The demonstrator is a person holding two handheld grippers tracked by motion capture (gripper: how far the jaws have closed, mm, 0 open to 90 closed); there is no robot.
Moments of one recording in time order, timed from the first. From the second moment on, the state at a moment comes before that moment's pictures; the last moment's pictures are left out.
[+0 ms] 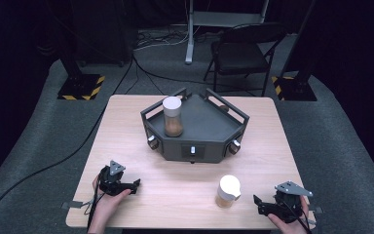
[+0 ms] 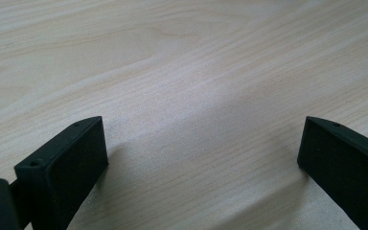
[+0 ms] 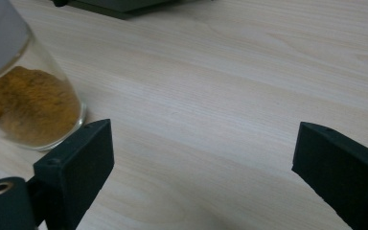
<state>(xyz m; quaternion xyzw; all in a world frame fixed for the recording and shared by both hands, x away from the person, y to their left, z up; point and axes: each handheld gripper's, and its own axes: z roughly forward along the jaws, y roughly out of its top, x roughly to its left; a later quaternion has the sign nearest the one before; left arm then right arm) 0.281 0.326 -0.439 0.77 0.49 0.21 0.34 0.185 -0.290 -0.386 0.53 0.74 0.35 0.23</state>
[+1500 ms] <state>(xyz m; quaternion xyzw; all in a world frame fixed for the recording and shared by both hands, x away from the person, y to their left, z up) 0.280 0.326 -0.438 0.77 0.49 0.21 0.34 0.174 -0.253 -0.380 0.44 0.77 0.42 0.21</state>
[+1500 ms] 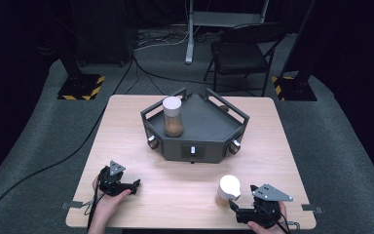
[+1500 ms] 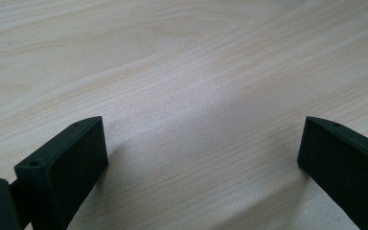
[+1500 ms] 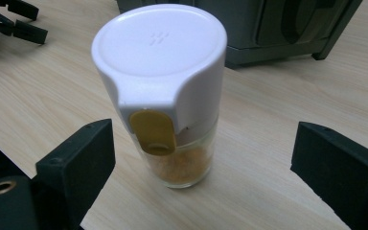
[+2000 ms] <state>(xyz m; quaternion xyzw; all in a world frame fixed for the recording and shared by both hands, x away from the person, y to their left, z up) 0.279 0.325 -0.438 0.77 0.49 0.21 0.34 0.181 -0.238 -0.389 0.43 0.76 0.44 0.21</state>
